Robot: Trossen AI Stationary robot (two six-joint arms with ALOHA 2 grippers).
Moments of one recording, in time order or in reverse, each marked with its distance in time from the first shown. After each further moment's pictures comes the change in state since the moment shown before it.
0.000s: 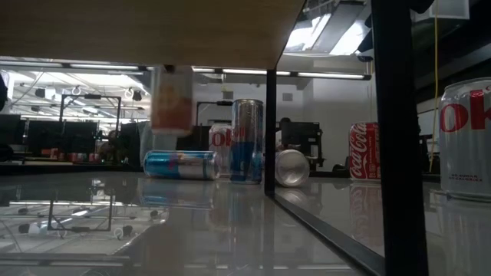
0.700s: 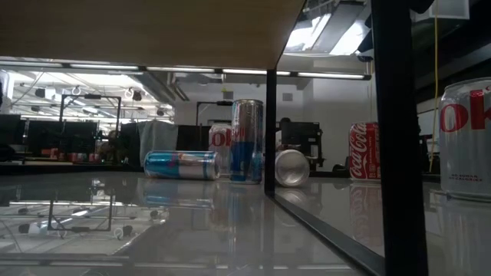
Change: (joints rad) left arm -0.282 -0.137 0.470 -0.324 -0.082 -0.669; right arm 0.000 0.000 0.000 0.000 -0.001 0.000
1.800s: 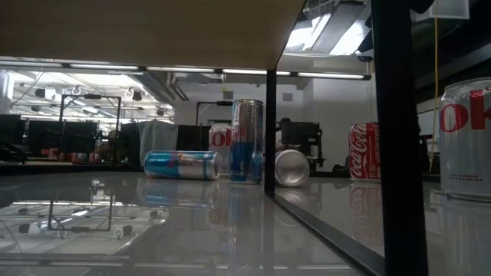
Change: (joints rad) left arm -0.522 0.005 -0.160 0.005 0.053 -0.513; right arm 0.000 0.000 0.000 -0.001 -0.002 0.000
